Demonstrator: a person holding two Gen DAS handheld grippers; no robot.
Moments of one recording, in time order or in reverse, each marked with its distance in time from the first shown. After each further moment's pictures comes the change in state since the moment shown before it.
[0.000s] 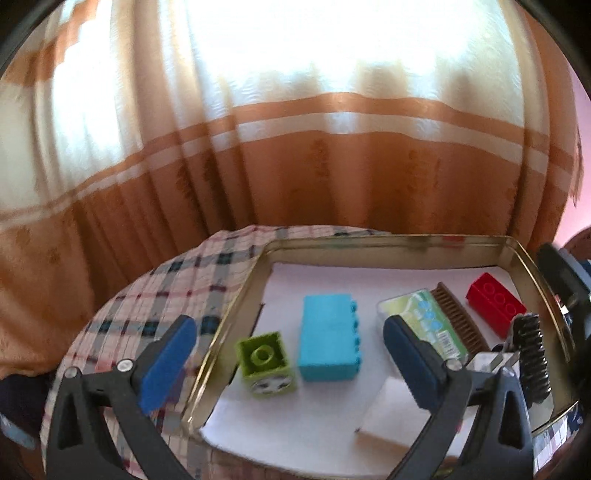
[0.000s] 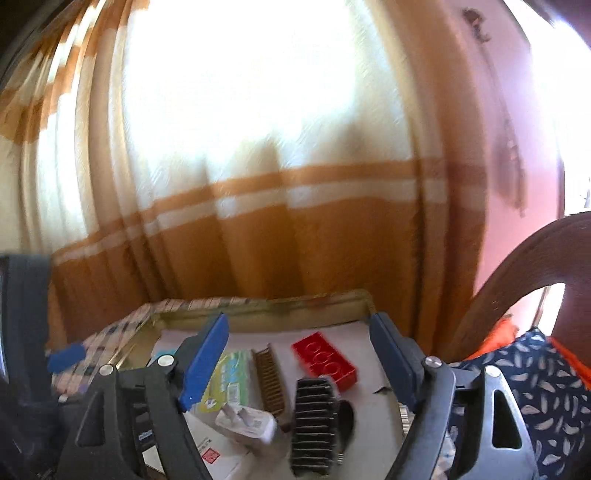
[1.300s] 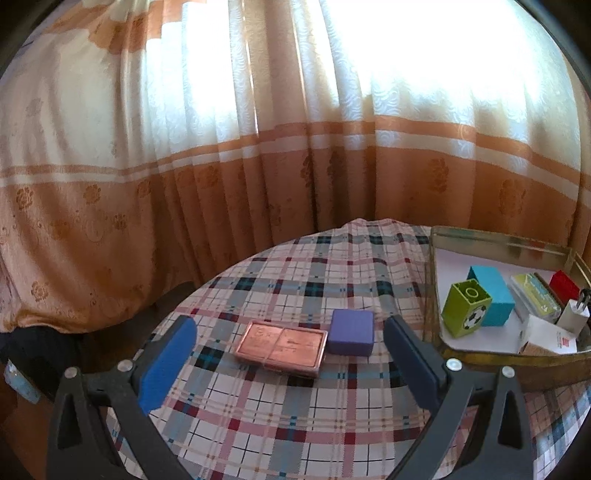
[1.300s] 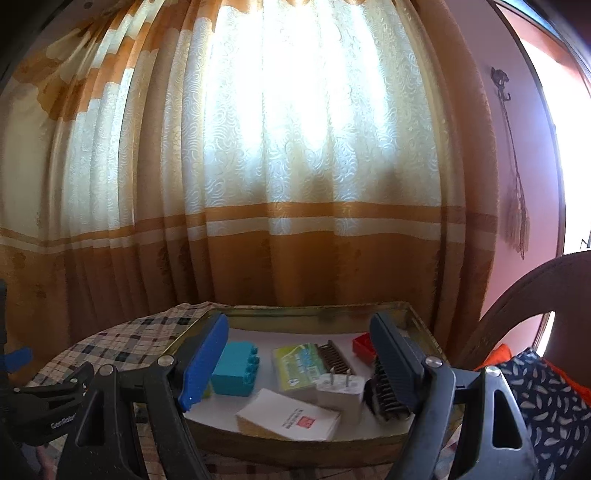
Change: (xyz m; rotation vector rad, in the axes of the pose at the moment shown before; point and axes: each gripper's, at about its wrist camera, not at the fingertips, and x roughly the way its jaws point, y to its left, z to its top) left arm -0.037 0.142 -0.062 -0.152 -0.082 0.191; right arm -0.049 0.081 -0.031 -0.128 -0.082 0.044
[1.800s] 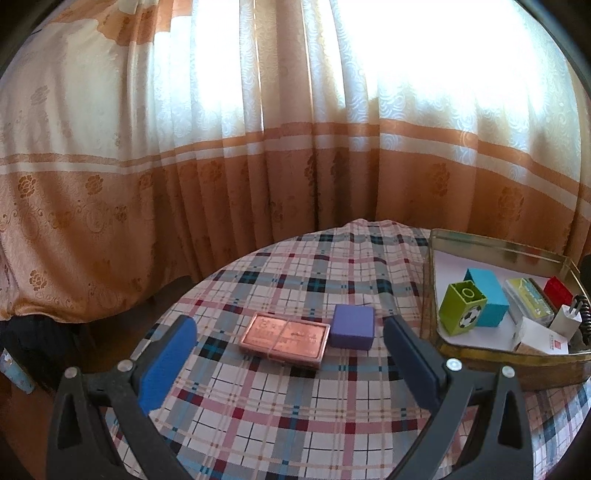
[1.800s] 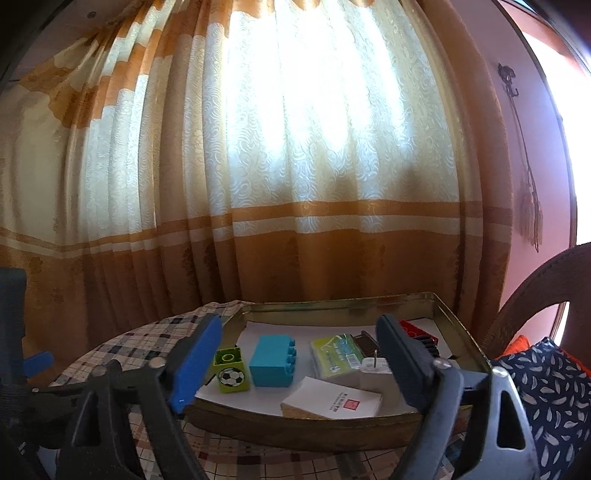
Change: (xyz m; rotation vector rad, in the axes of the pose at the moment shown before) left arm -0.008 0.007 -0.003 -0.033 0.010 -0.009; right arm -0.016 0.025 -0.008 -0.003 -0.041 0.061
